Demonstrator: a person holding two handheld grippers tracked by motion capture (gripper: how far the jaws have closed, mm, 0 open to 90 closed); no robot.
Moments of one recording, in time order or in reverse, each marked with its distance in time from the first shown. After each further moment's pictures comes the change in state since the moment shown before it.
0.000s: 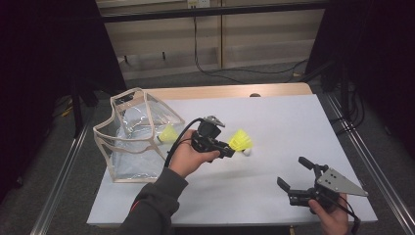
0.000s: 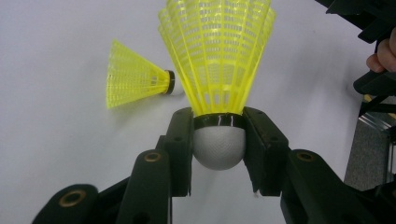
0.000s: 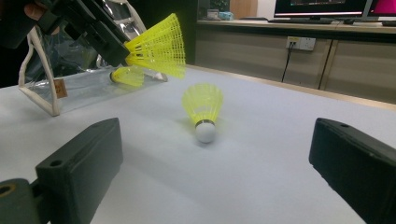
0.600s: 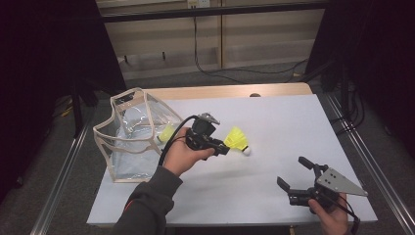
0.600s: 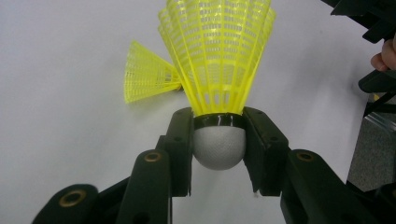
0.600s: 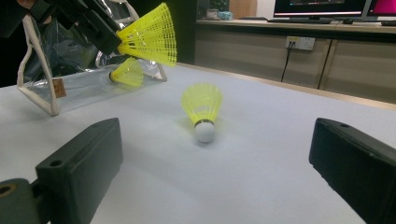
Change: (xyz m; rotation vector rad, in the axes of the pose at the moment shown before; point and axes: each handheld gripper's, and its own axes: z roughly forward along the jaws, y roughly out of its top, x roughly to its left) left arm 0.003 0.000 -0.015 -0.001 0.028 -0.005; right arm 0.000 0.000 0.001 0.003 -0.003 0.003
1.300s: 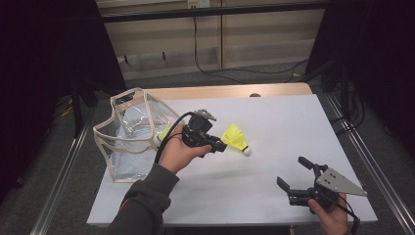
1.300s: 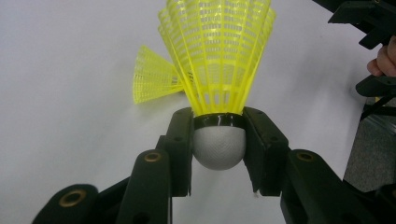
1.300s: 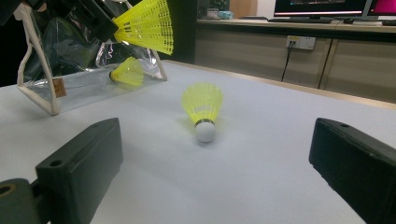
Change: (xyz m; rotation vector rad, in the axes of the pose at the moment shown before) left arm 0.003 0.004 -0.014 0.001 0.010 -0.002; right arm 0.000 0.000 0.000 0.000 0.001 -0.001
